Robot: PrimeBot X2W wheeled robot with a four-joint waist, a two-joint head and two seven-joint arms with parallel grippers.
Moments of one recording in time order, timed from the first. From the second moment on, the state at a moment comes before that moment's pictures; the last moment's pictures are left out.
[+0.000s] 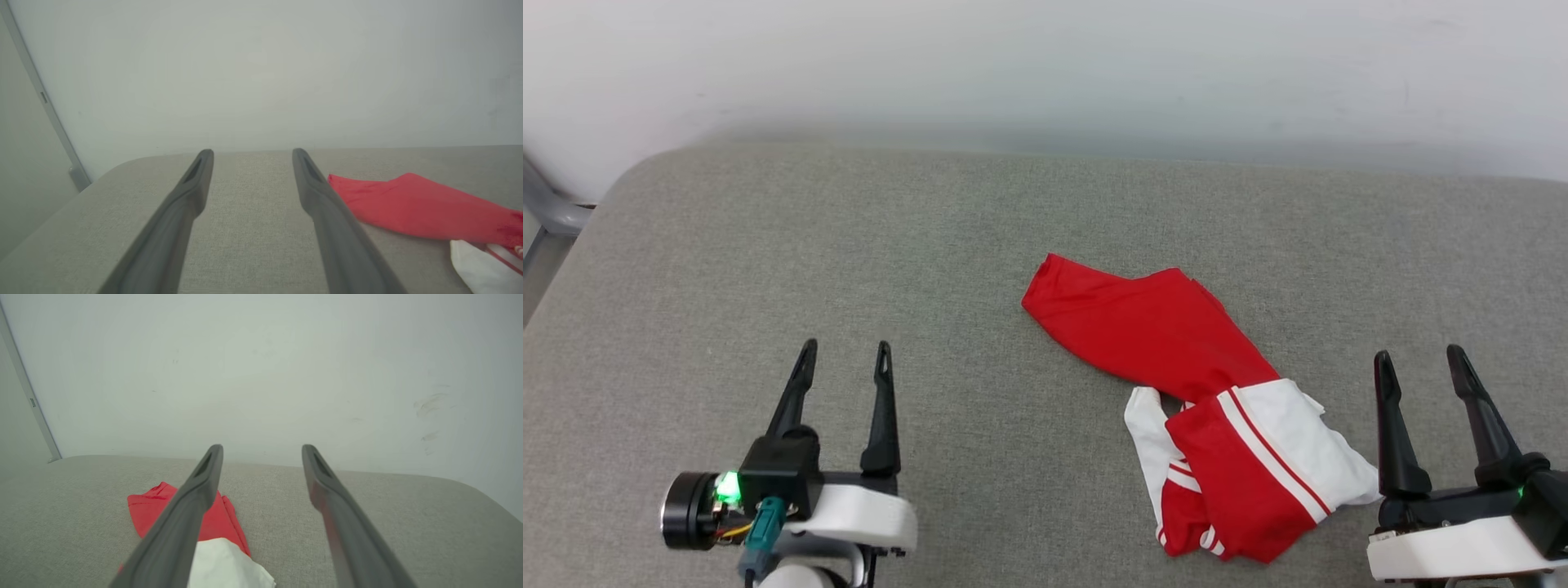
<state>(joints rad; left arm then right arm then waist) -0.13 0.33 -0.41 -0.01 -0.32 0.37 -0.26 0.05 -0.05 -0.06 -0.10 0.11 0.13 -0.26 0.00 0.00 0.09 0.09</state>
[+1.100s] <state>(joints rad) 0.05 0.10 -0.11 0.06 -0.09 0.08 -0.26 0.11 -0.05 -0.08 0.01 0.12 0.13 -0.26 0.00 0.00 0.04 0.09</state>
